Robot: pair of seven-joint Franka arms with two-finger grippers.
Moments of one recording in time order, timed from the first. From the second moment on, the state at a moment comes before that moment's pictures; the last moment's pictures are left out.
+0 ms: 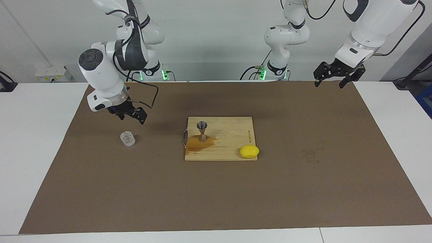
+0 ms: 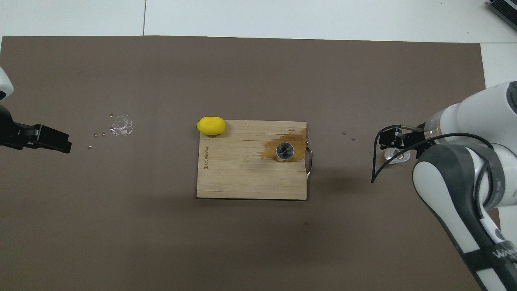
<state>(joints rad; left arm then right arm) 0.02 -0.03 -0.09 -1.58 -0.03 1.47 0.07 0.03 -0.02 0.04 -1.98 0.02 1.92 0.34</state>
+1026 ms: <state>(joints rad) 0.02 -0.03 -0.09 -1.58 -0.03 1.47 0.07 0.03 0.05 0.03 -1.54 0.01 1.57 0.23</state>
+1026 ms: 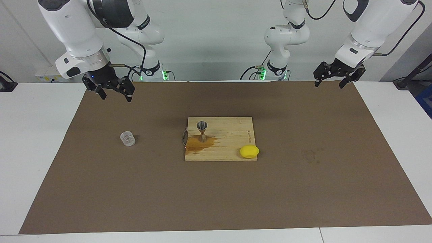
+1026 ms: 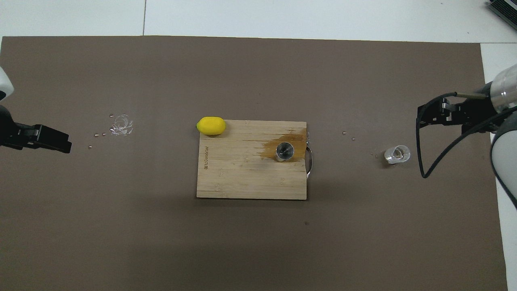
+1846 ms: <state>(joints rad) 0.02 -0.03 -0.09 -1.58 -0.03 1.47 0.07 0.03 0.04 0.03 -1.56 0.01 1.50 0.14</state>
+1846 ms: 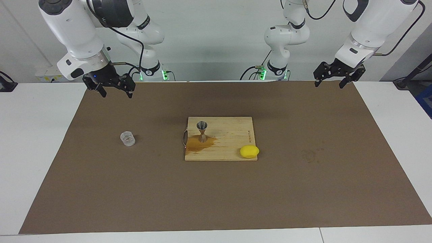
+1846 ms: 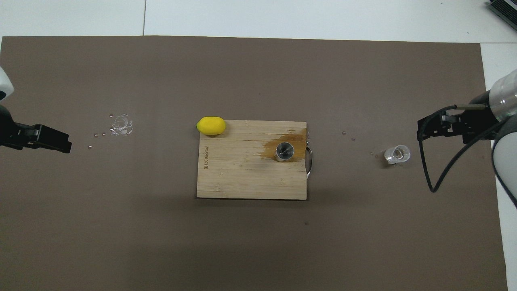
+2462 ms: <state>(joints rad) 0.02 -0.03 -0.09 -1.58 -0.03 1.47 0.07 0.03 0.00 0.03 -1.61 -0.04 1.53 0.15</state>
